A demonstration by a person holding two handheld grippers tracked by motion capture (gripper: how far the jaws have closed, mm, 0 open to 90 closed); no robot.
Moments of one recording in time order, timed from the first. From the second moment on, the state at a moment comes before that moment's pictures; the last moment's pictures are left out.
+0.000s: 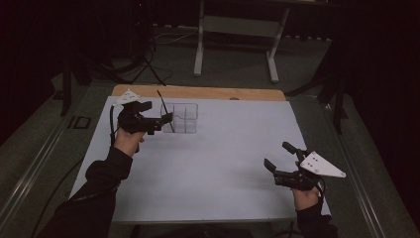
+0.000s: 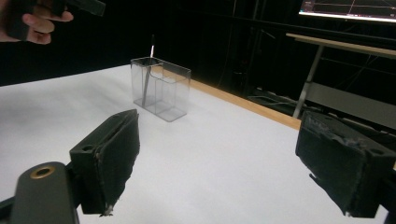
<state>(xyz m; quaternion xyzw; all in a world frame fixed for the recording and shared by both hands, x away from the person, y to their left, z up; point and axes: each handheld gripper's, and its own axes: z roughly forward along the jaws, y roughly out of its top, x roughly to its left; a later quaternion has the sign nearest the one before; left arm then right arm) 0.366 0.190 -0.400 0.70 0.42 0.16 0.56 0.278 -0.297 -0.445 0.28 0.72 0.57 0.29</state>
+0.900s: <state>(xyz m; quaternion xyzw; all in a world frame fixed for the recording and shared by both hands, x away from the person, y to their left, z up) 0.311 0.190 -0.432 0.71 0.38 0.13 0.58 0.277 -0.295 -0.445 0.28 0.72 0.56 0.29</state>
